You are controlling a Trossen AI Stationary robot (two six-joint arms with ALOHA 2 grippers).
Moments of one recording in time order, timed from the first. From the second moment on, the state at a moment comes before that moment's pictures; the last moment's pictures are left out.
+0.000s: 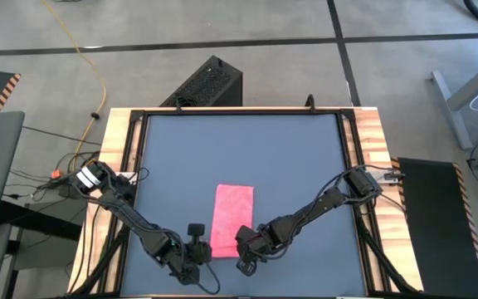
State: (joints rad) left arm -0.74 1.81 1.04 -0.27 -0.42 -0.56; right arm 0.49 2.11 1.45 -0.35 0.01 1.07
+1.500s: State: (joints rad) left arm -0.66 1.81 1.04 -0.23 -0.25 -0.73; right arm 0.46 2.07 1.45 -0.38 -0.23 1.18
